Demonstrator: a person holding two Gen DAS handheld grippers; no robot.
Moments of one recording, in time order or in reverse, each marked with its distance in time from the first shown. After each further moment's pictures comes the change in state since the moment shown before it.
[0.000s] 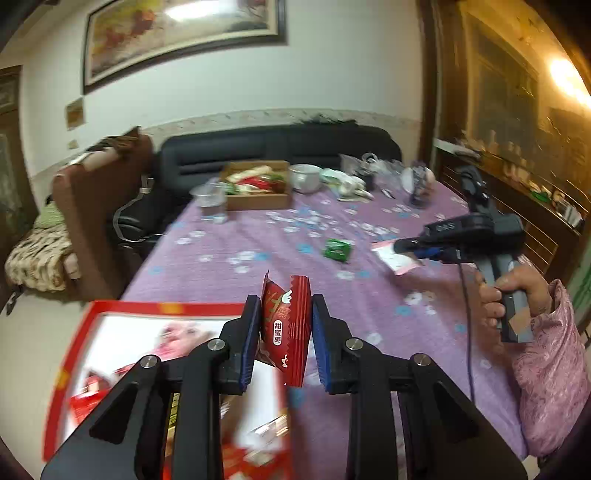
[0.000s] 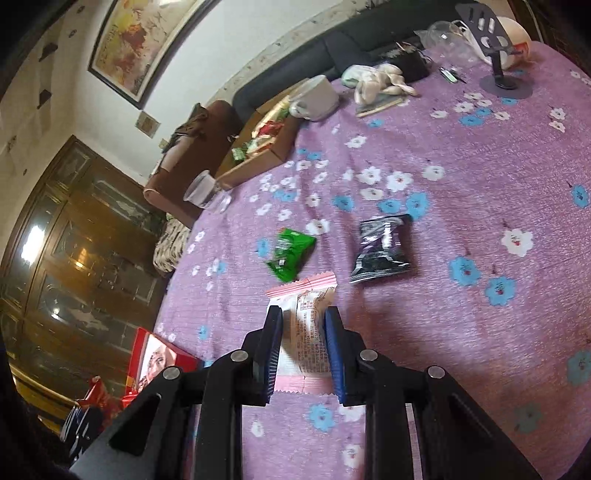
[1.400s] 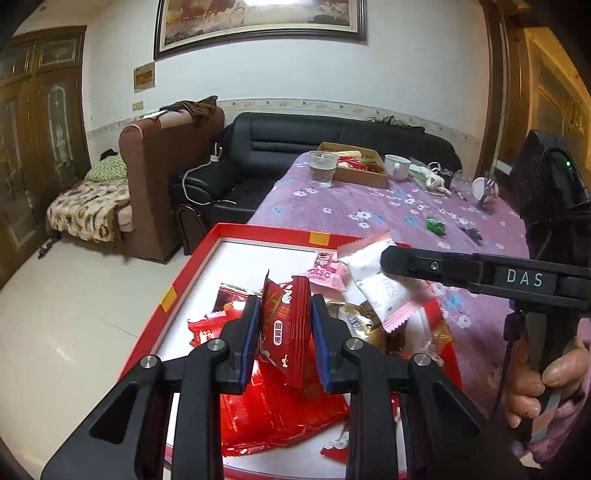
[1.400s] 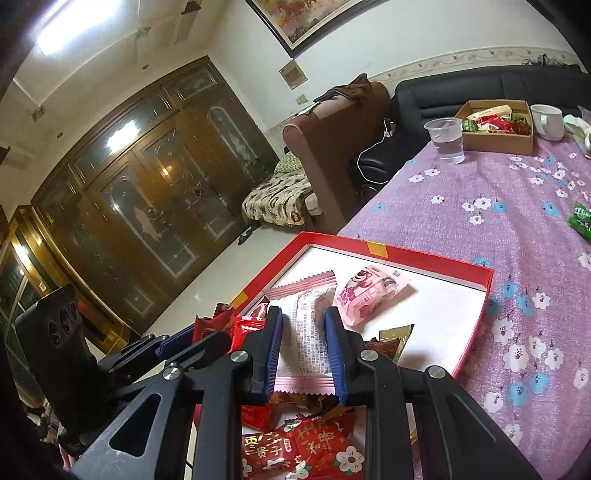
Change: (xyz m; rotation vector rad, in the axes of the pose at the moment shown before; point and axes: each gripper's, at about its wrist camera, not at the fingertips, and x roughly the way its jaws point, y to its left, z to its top) left arm -0.024 0.122 -0.074 -0.154 0.027 0.171; right arm 0.071 0.246 -0.161 -0.442 0.012 0.278
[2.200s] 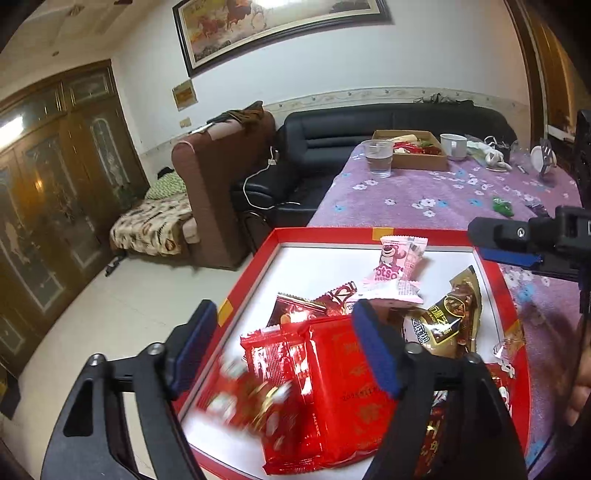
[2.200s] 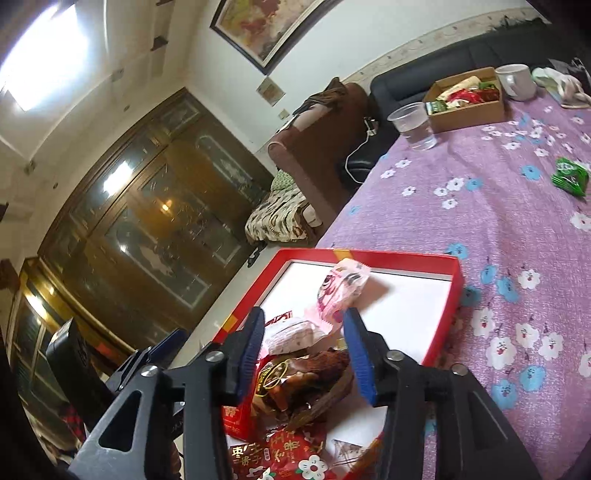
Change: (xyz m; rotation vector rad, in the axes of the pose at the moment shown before) left arm 0.015 -0.011 0.001 0.089 0.005 0.301; right arm -0.011 -0.050 0.003 0.174 -0.056 0.049
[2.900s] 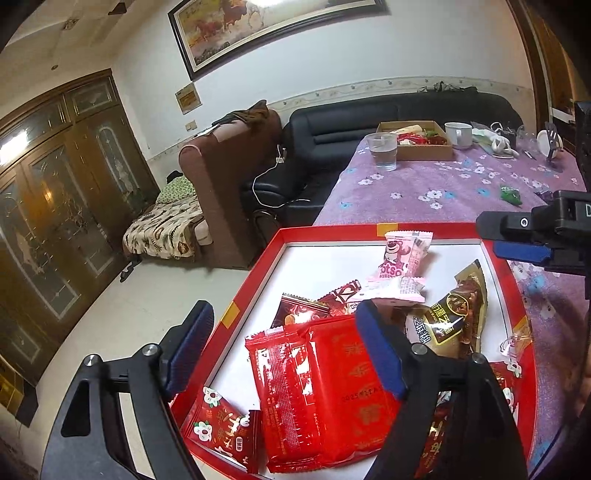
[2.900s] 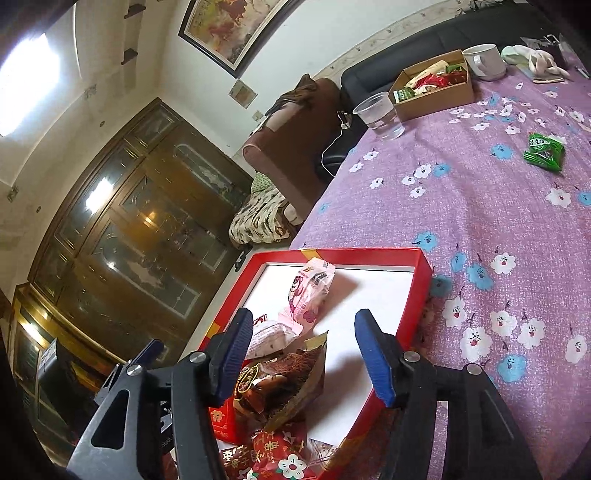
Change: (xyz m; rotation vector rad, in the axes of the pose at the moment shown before) left arm 0.003 -0.013 0.005 0.039 0.018 0.054; right arm 0.000 -0.019 0.004 0.086 0.010 -0.051
